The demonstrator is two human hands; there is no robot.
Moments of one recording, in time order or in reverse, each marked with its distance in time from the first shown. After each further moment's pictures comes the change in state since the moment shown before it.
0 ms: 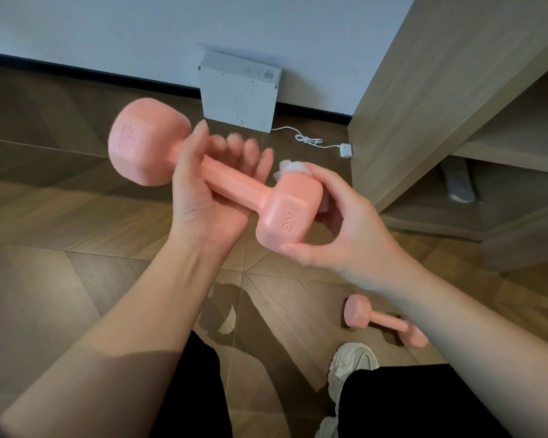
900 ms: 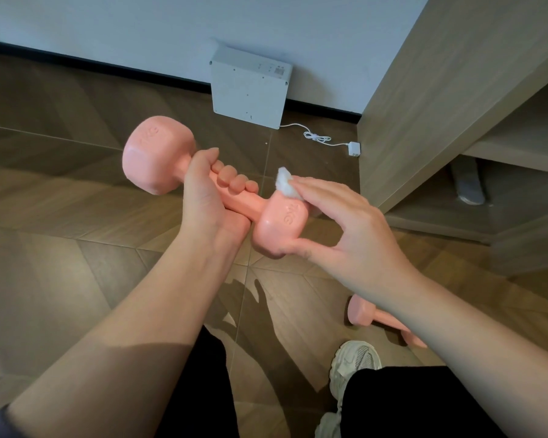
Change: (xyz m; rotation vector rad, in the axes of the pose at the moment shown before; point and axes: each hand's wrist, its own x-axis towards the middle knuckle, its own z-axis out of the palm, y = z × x) left_hand -0.003 0.000 -0.011 0.053 0.390 0.009; right_hand -0.009 0.011 0.009 -0.432 0.094 -0.207
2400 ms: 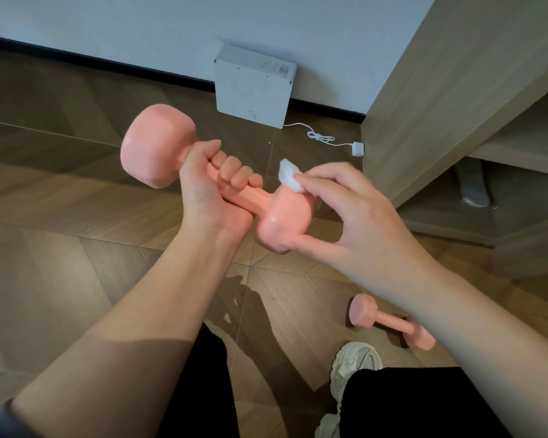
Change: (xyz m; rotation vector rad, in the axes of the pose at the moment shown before) left_hand -0.001 0.004 0.003 -0.016 -0.100 0.009; right_hand 0.013 -0.016 -0.015 -0.208 -0.126 0.020
